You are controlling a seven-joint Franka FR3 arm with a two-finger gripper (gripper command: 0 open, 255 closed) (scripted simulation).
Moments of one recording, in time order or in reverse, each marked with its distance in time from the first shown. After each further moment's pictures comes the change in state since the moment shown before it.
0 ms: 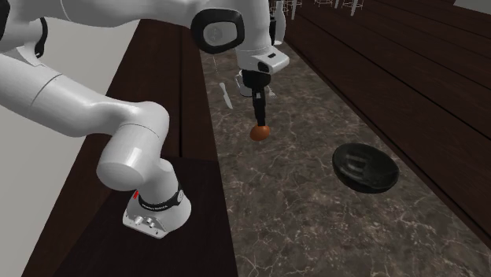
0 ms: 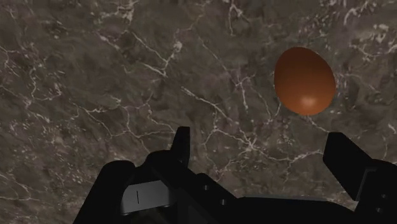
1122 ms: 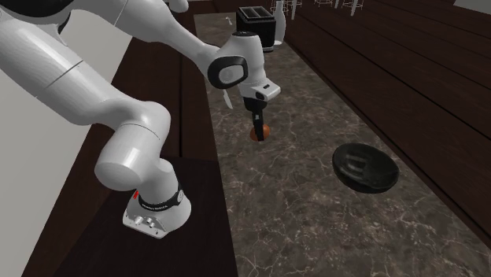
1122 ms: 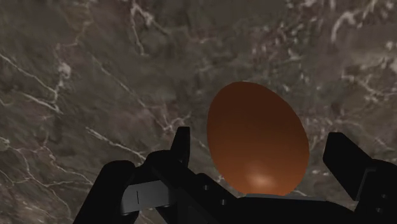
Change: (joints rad) arm -0.046 0.312 0.358 -0.084 0.057 0.442 0.214
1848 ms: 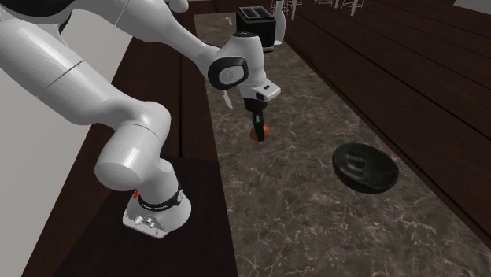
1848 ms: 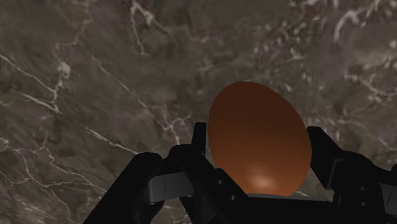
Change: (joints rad) arm -0.004 0.005 0.001 -0.002 -0.001 0.008 -0.001
